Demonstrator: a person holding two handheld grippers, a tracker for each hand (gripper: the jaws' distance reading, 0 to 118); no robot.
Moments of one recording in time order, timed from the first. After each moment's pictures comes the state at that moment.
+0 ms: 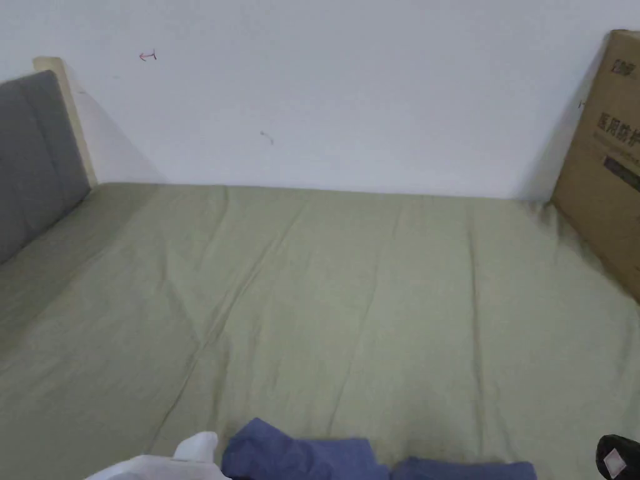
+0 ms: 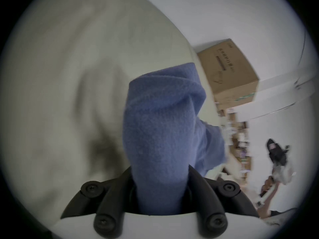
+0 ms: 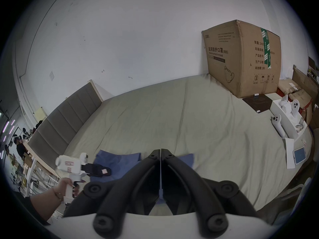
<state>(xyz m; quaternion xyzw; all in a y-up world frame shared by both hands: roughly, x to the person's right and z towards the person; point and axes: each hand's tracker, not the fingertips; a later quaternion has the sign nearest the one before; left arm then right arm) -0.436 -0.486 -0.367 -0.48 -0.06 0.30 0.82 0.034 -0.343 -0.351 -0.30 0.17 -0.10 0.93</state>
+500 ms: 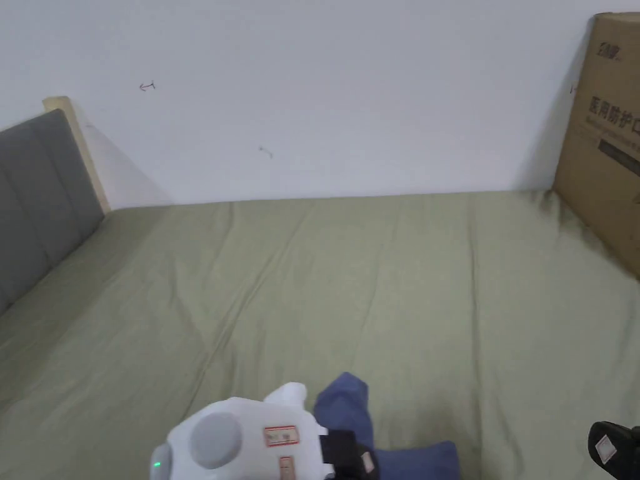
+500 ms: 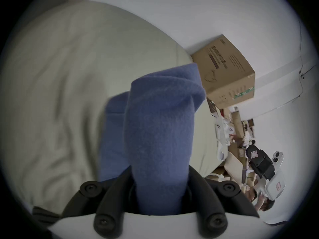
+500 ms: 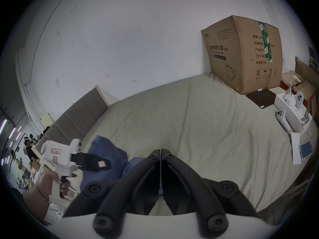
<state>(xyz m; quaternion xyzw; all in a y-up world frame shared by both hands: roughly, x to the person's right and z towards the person) -0.309 -0.430 -0.406 -0.48 -0.15 0.34 0.80 0.064 -0.350 -0.341 -0.29 0.18 -0.13 0.93</state>
